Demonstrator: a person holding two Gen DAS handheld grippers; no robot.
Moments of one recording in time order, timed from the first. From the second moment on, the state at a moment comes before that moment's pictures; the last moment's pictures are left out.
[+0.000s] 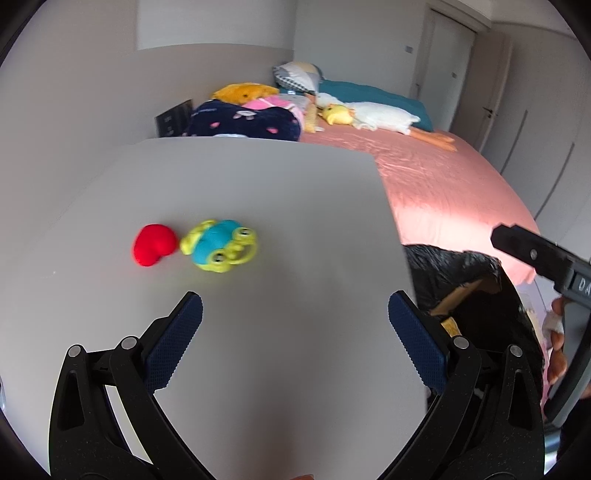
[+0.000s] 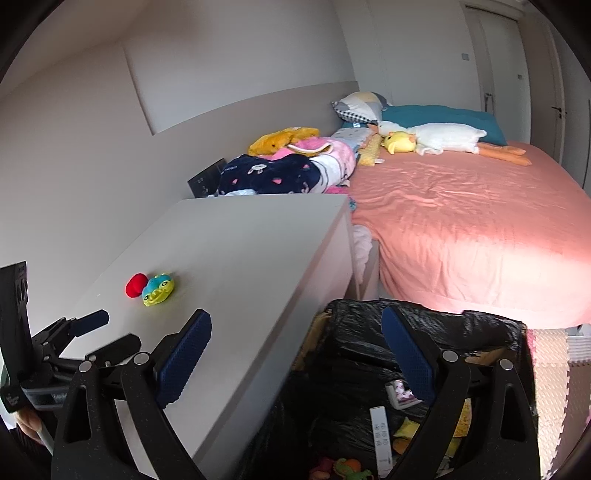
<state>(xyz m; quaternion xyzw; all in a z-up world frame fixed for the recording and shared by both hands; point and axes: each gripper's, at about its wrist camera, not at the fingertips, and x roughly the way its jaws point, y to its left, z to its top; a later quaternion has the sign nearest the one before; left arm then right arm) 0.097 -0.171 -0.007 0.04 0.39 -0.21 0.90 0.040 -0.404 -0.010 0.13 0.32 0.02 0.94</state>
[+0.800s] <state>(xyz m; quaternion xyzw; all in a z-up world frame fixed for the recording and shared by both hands) 0.155 -0.097 -0.019 -0.01 0.40 -0.10 0.91 0.098 -0.344 -0.024 0.12 0.35 0.07 0.93</state>
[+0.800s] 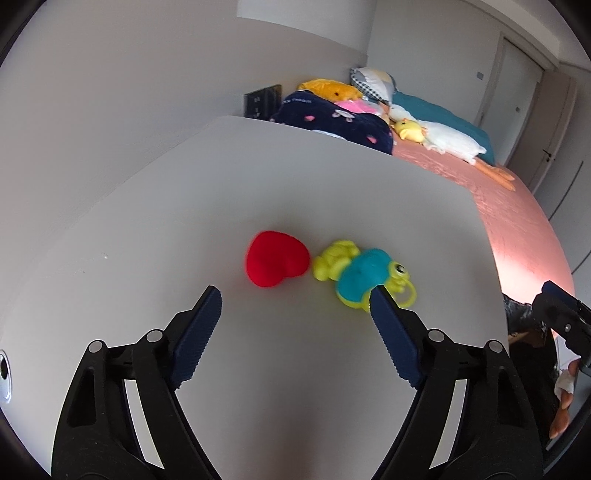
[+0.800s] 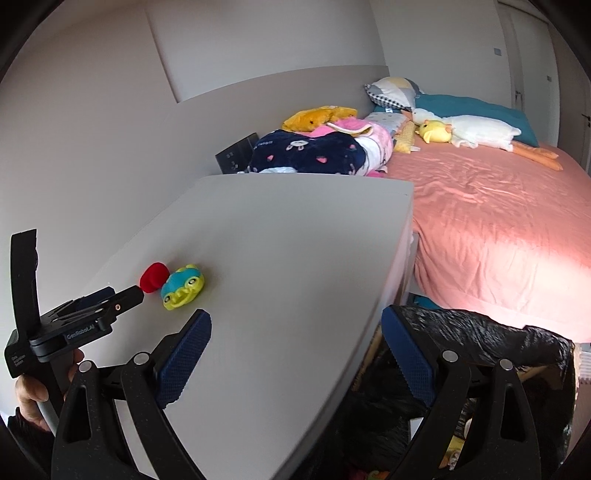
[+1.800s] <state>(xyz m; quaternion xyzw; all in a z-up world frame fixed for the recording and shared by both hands) 0.218 -0.078 -0.045 0.02 0.44 -0.08 0.89 0.147 -0.274 -0.032 0.07 0.37 0.12 0.92</state>
